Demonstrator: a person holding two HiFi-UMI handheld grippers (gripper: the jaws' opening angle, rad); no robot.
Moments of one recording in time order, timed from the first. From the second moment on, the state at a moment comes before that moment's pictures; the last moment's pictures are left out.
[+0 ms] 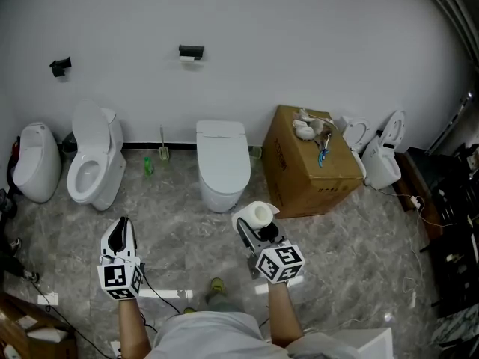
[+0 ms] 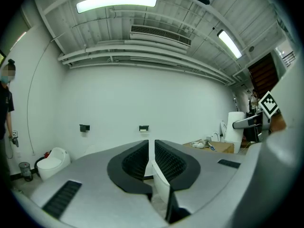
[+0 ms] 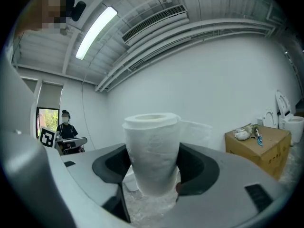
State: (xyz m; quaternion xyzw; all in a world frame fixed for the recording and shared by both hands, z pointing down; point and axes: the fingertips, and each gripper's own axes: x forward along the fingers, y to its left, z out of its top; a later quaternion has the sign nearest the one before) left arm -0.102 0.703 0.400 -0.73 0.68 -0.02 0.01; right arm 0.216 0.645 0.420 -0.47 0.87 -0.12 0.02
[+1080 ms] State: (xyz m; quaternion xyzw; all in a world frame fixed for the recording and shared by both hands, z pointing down) left arm -0.078 0.634 0.412 -0.74 0.67 -0.03 -0.01; right arm 0.224 0.571 0.427 -0.46 0.88 -0.13 0.03
